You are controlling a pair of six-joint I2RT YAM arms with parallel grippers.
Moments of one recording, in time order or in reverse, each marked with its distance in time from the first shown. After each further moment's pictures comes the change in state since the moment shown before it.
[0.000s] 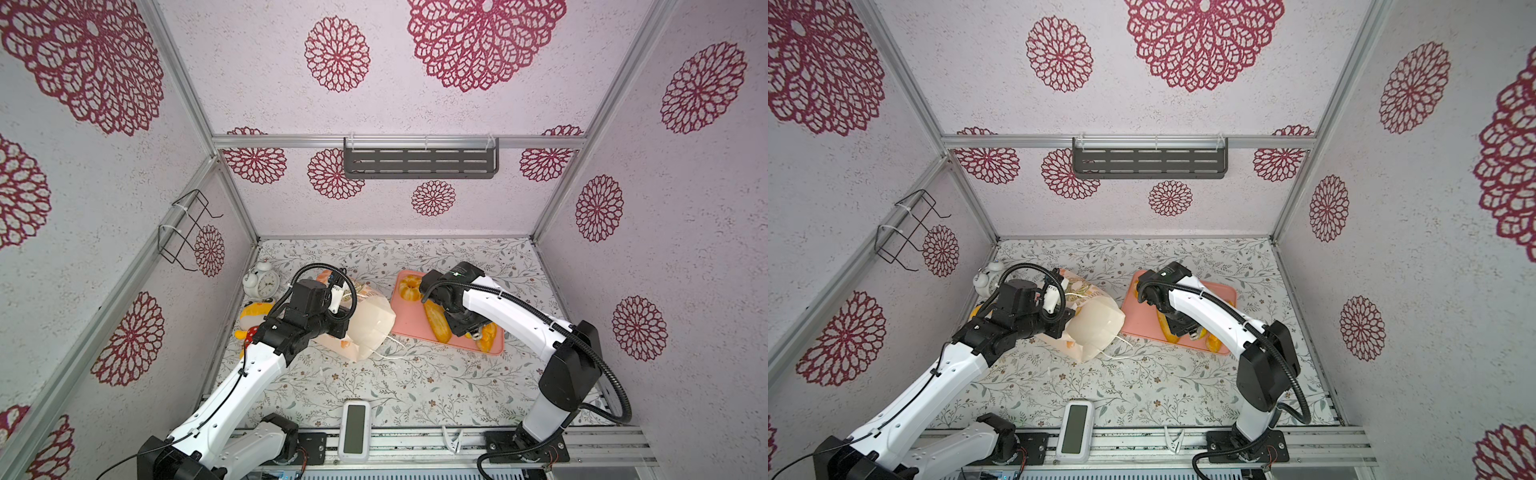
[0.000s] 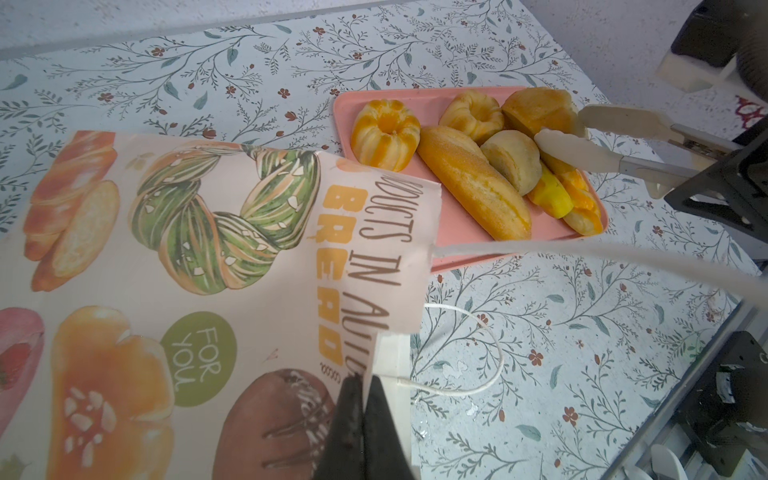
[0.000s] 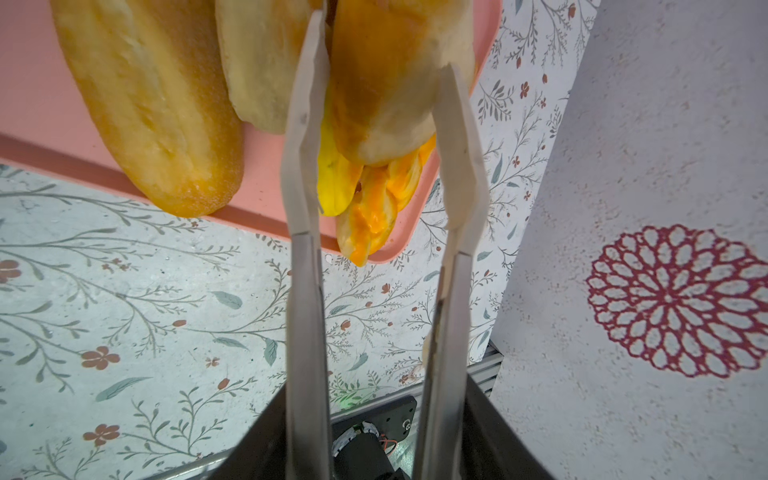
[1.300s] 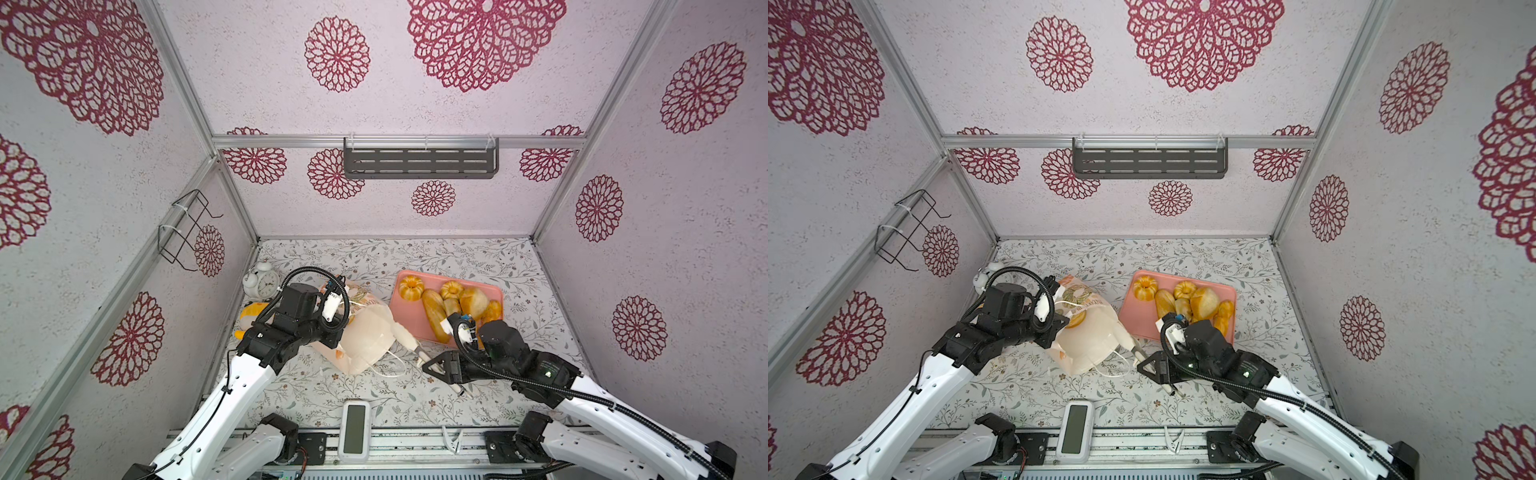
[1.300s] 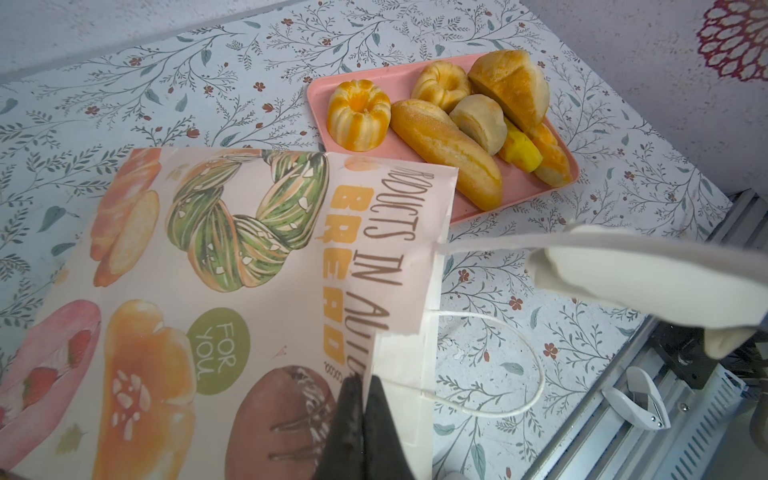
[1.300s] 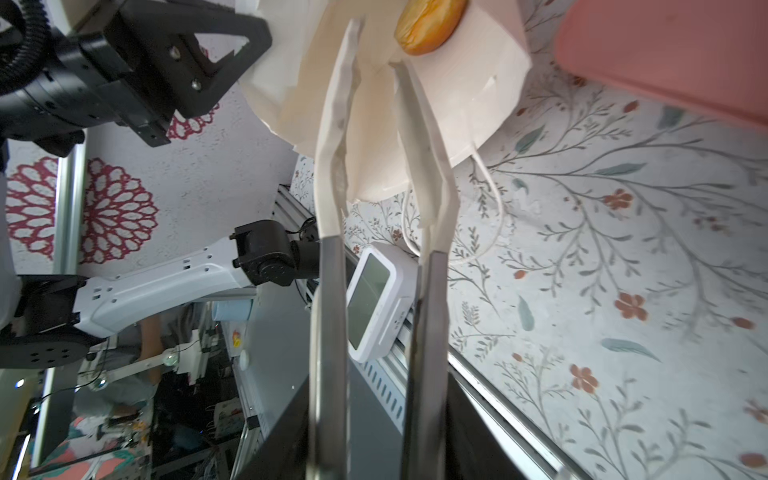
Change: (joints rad) left arm 0.002 -0.090 0.052 -0.180 0.045 0.125; right arm 0.165 -0.887 -0.888 1.154 -0.947 0.365
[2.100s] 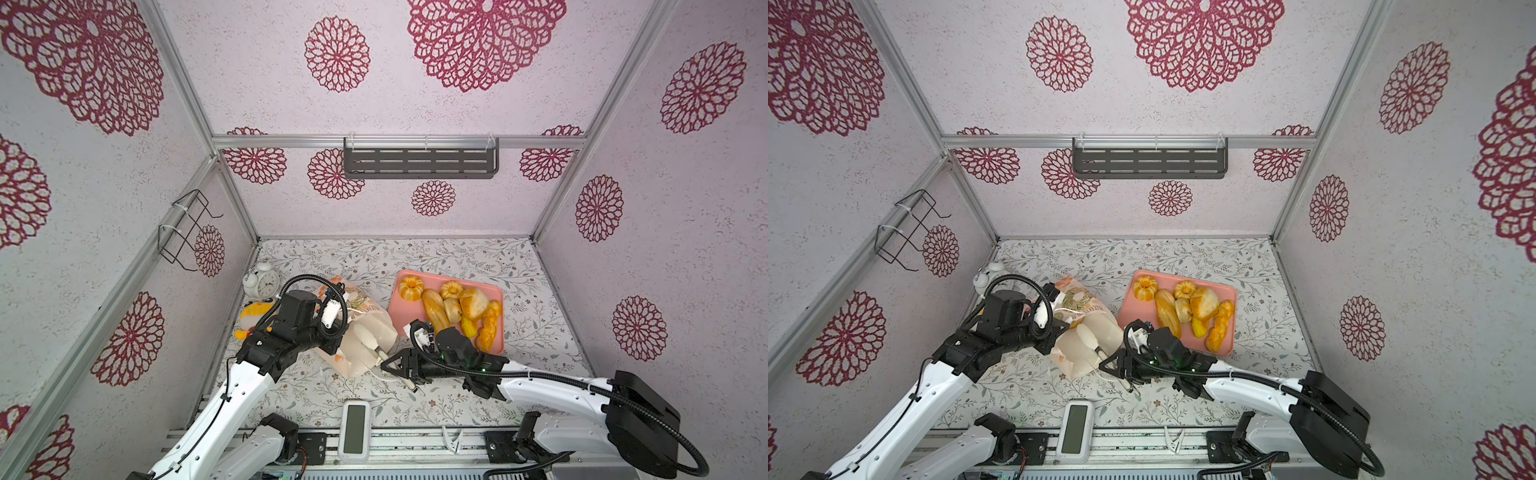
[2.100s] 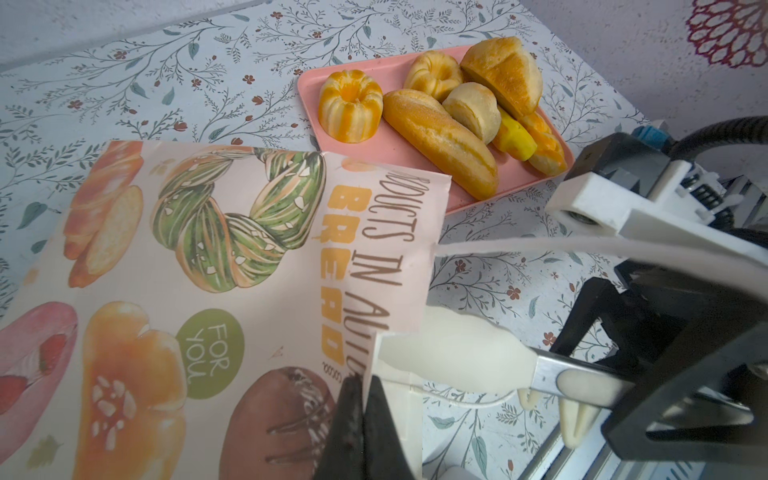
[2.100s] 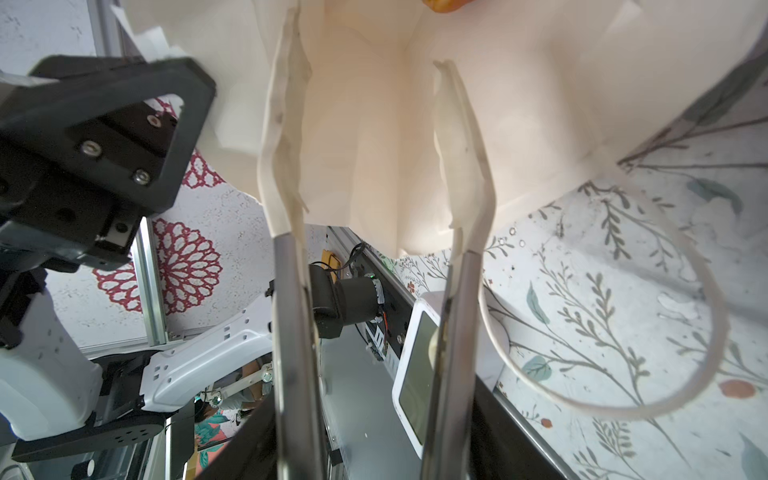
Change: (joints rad) left arm 0.000 -0.052 -0.072 0.034 0.029 0.012; right arm 0.093 0.430 -0.100 0.688 0.002 0.338
